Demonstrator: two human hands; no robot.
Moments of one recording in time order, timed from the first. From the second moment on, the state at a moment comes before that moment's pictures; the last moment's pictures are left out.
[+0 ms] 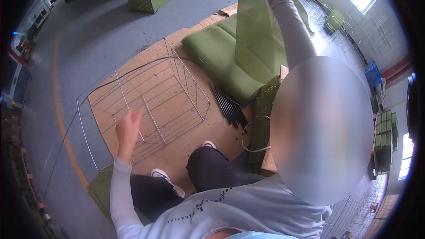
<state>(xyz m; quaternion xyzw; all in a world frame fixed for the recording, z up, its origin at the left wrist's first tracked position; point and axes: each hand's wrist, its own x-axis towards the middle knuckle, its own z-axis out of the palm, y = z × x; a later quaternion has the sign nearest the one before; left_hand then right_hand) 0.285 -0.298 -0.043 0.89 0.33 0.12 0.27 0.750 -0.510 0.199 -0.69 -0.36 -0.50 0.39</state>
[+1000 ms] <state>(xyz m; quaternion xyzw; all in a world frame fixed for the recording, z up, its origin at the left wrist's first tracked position) 0.430 -0.258 0.182 0.68 -0.03 0.40 0.61 0.648 -0.675 -0.112 -0.15 0.12 0.12 0.97</state>
